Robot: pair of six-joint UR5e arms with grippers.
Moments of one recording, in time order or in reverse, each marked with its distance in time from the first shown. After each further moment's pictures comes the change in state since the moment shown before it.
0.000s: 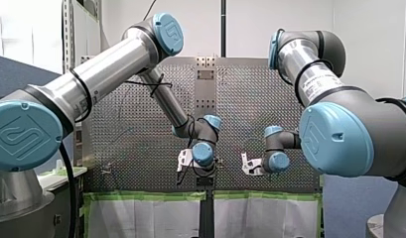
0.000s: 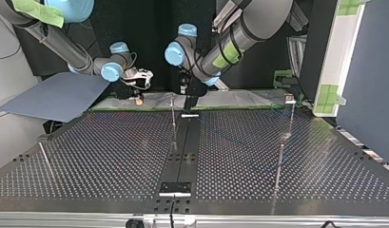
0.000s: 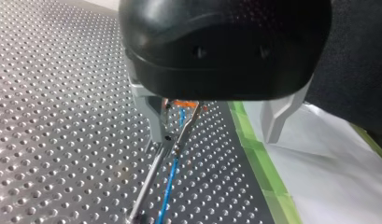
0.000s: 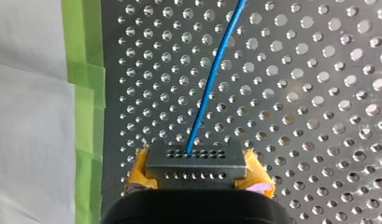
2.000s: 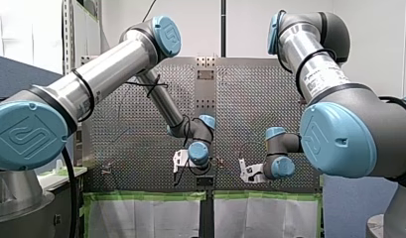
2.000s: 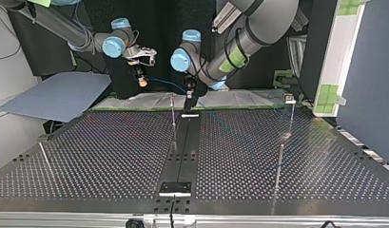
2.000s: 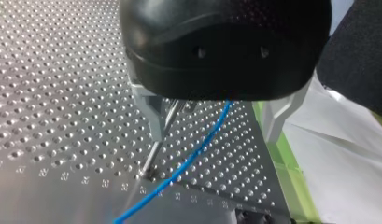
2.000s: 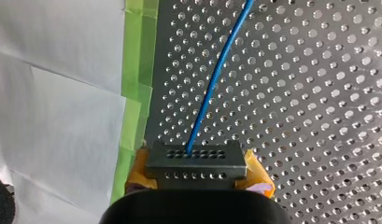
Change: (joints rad) left arm 0.051 0.000 0.000 0.001 0.000 -0.077; right arm 0.030 -0.120 0.309 -0.181 -0.001 -0.056
